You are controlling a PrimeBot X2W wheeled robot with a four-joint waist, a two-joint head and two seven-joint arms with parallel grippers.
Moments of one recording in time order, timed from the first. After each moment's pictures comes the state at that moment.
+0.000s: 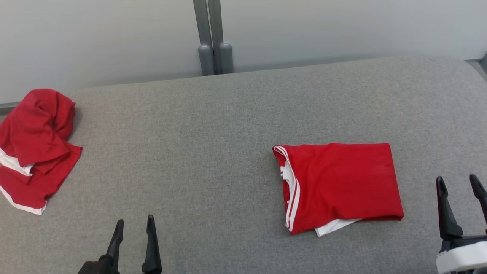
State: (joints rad) left arm 0.16 0.05 -0.12 0.11 -0.30 0.02 -0.26; right arm 0.13 -0.24 -0.14 0.01 0.23 0.13 -0.26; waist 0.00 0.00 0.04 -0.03
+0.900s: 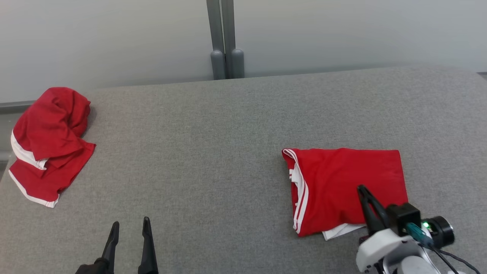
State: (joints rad) left arm 0.19 0.05 -0.08 0.08 -0.28 0.00 -0.26; right arm -0.04 -0.11 0.08 0.32 0.01 0.13 -0.26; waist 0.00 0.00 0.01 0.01
